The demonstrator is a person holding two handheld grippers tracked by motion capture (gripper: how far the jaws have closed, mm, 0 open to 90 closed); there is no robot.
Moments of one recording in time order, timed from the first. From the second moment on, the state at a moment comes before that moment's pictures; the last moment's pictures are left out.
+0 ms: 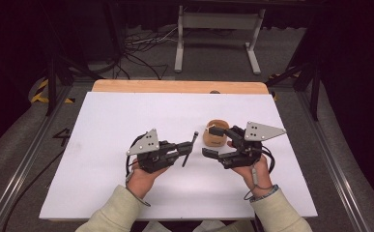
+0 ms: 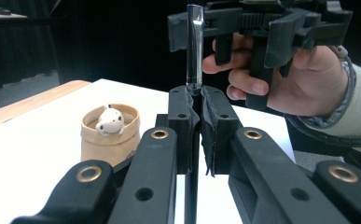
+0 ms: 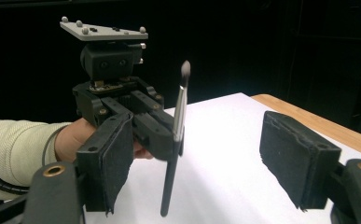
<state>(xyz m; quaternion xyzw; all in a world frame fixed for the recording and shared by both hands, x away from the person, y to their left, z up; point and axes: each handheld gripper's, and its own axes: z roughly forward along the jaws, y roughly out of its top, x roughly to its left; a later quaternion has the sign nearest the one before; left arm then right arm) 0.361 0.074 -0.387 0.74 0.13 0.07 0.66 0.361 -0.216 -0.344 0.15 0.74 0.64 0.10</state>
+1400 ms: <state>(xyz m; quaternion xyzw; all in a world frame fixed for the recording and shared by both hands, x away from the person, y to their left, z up) 0.356 0.070 -0.385 0.74 0.11 0.07 0.65 0.373 -0.198 -0.340 0.11 0.75 0.65 0.04</state>
